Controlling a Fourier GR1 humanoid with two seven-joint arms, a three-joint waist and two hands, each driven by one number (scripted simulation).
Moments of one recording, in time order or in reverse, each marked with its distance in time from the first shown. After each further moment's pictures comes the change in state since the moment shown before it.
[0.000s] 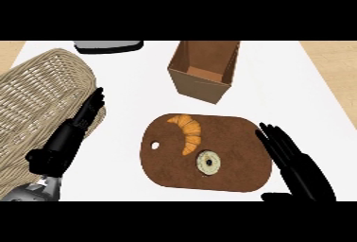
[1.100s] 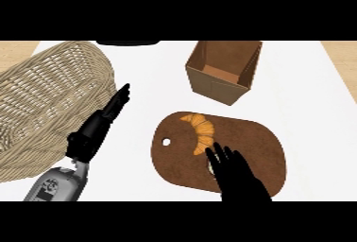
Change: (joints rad) left arm -0.113 -0.133 -0.020 0.135 -0.061 -0.078 0.001; right arm -0.093 0.405 0.169 -0.321 0.249 0.600 0.830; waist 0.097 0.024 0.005
